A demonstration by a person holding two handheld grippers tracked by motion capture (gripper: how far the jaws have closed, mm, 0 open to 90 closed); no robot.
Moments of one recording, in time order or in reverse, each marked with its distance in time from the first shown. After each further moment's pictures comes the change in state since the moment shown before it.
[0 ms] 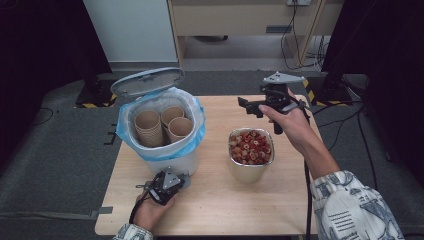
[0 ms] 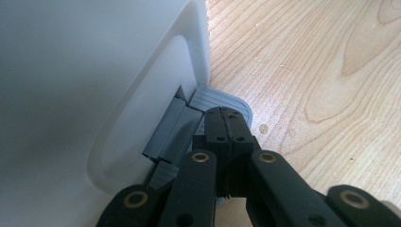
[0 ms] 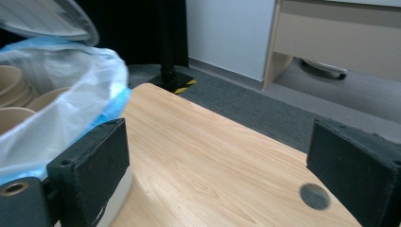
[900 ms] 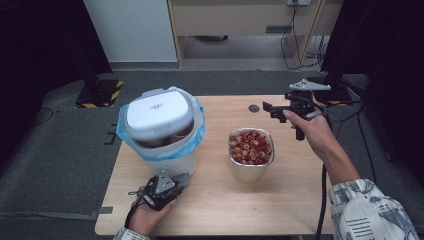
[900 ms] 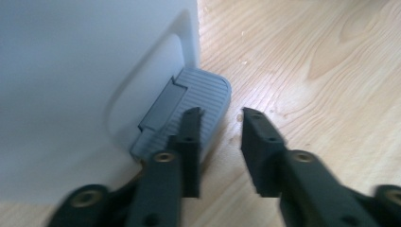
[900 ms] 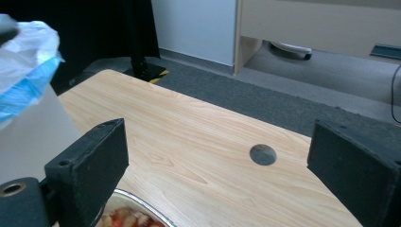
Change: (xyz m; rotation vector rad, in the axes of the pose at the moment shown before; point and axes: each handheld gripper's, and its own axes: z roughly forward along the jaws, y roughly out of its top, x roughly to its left) left arm -0.005 -0.007 -0.029 -0.049 -0.025 -0.089; right arm -0.051 -0.035 -0.029 0.030 -0.106 0.052
